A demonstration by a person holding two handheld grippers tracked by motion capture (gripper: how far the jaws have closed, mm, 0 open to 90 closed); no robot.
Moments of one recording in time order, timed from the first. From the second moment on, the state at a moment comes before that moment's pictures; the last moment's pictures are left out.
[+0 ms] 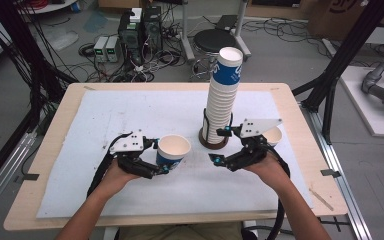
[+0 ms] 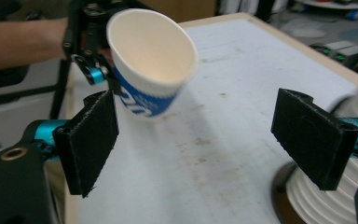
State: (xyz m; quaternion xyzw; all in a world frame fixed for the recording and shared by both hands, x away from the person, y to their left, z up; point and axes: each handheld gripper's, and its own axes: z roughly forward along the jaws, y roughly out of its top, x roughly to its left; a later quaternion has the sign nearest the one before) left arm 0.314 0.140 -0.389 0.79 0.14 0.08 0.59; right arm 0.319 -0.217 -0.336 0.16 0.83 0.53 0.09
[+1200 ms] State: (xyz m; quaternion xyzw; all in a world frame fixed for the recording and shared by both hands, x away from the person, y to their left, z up) left arm 0.308 0.191 -0.399 0.68 0.17 0.18 0.69; right arm 0.305 -0.281 -0.387 0.26 0.78 0.55 0.18
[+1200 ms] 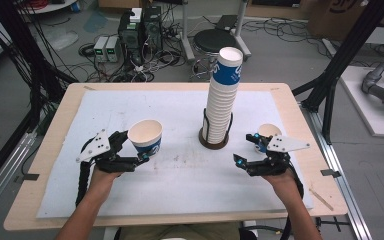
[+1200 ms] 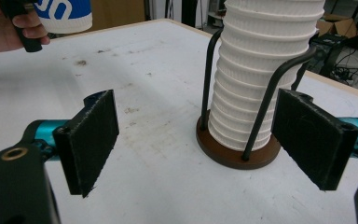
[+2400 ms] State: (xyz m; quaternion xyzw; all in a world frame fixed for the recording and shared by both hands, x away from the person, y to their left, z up) left arm 0.340 0.266 -0.425 0.65 0.30 0.24 0.65; right arm 0.302 -0.279 -0.393 0.25 0.79 0.54 0.17
